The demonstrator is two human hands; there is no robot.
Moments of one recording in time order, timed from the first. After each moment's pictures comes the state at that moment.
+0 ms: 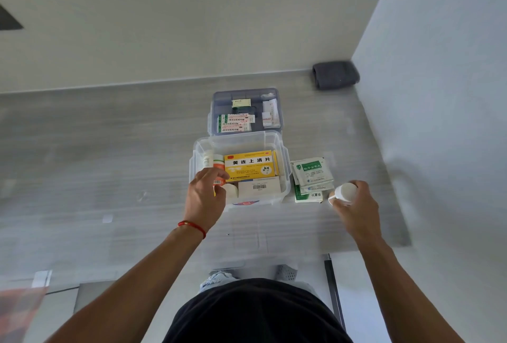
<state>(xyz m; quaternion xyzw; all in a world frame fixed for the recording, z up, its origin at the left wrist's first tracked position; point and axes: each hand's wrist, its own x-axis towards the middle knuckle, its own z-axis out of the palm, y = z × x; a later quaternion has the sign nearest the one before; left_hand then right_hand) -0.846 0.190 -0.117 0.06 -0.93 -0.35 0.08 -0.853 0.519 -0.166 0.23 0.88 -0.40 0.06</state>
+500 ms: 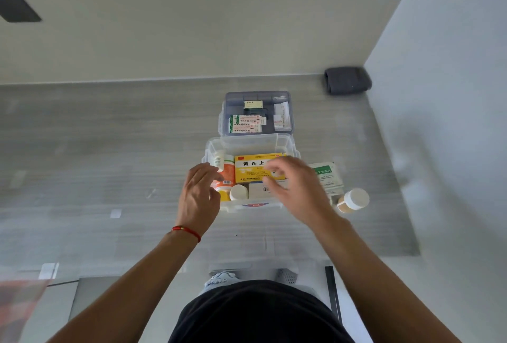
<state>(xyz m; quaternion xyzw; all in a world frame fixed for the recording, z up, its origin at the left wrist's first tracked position) -0.835 0.154 -0.124 0.02 -0.95 -0.28 0.11 -0.882 0.383 -0.082 -0.20 0.90 -0.39 -0.01</state>
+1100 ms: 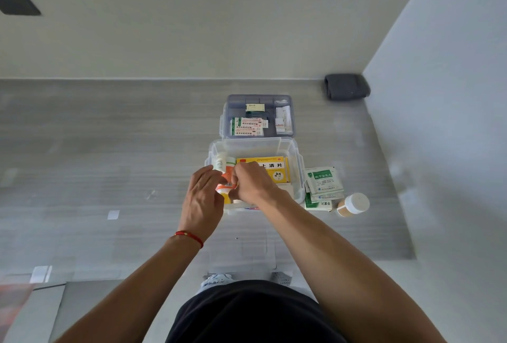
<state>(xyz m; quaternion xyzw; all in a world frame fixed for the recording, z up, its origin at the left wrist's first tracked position) -0.833 0.151 -0.135 0.00 -0.95 -0.29 0.11 -0.912 0.279 -0.099 -0.18 0.94 -0.20 0.23</state>
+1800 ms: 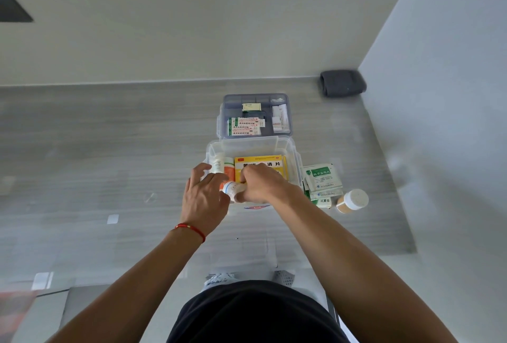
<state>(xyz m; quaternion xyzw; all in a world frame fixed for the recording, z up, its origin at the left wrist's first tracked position) -0.841 0.156 -0.119 0.00 -0.97 -0.23 0.06 -0.918 0.304 -0.101 -0.17 0.93 -0.17 0.29</state>
